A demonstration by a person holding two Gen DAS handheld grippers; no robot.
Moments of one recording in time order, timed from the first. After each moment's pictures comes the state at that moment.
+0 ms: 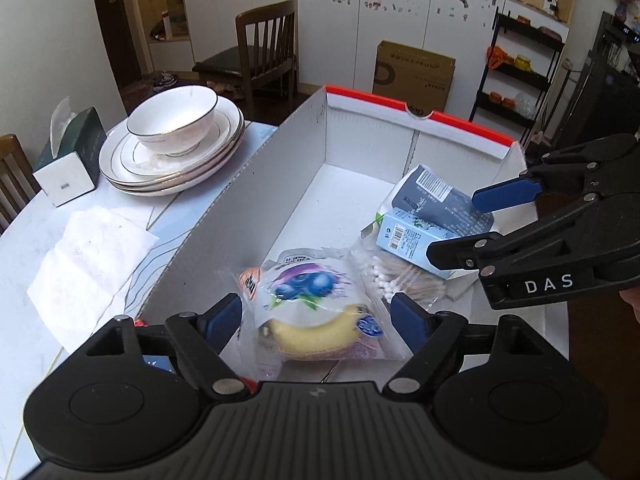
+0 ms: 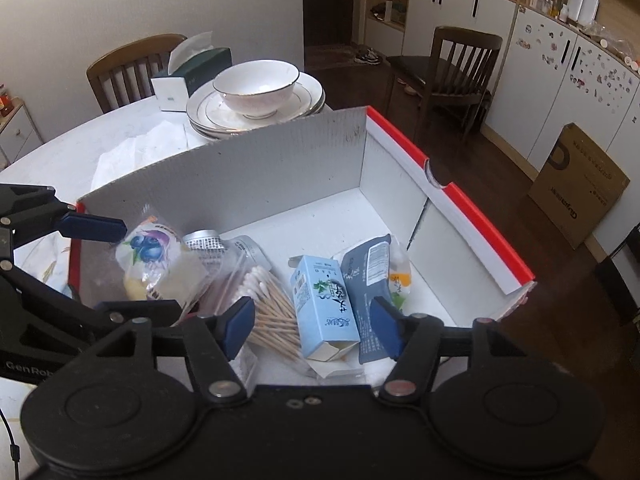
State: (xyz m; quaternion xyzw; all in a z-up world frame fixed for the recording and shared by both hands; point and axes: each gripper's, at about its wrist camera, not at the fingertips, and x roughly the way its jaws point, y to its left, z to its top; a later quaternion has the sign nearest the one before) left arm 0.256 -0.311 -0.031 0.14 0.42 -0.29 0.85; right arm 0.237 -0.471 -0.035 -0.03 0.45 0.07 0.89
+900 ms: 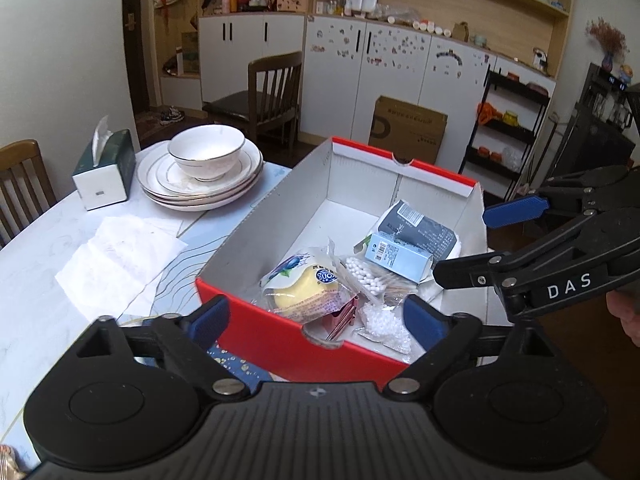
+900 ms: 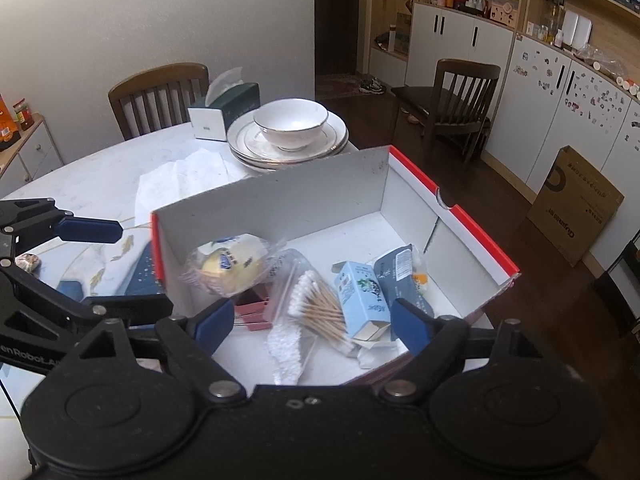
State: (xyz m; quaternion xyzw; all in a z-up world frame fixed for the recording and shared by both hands) left arm 0.203 -0.247 0.006 0.08 0.35 -0.30 0.88; right arm 0.180 -0.439 0.009 -0.02 0.41 0.08 0.91
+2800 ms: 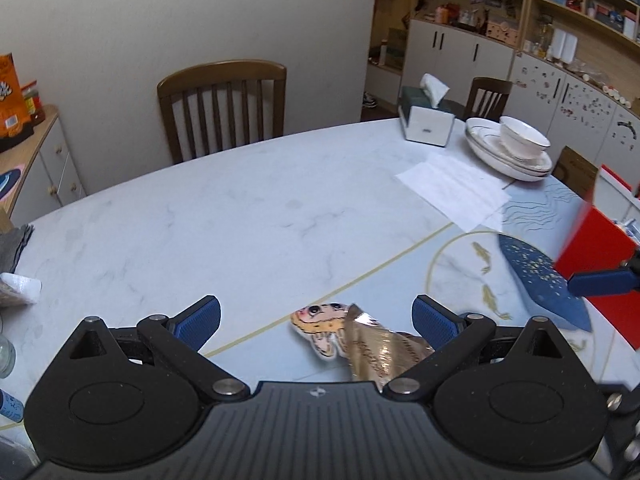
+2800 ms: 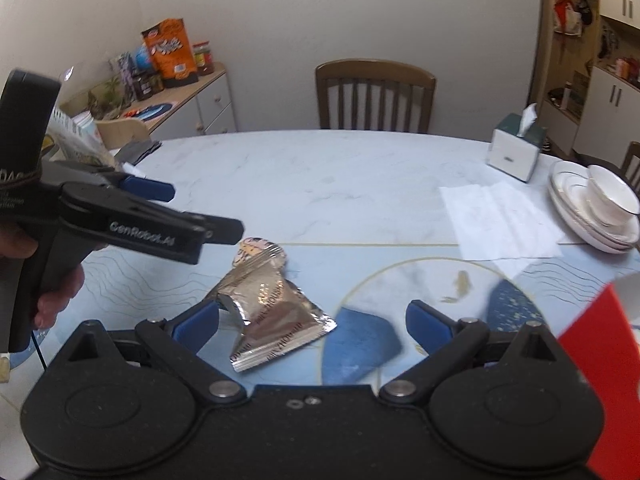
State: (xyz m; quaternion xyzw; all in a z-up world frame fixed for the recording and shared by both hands) left arm 0.186 0.095 -0.034 -0.01 0.37 -0.05 0.93; right arm 0.157 -0.117 -0.028 -0.09 0.37 0.30 0.87
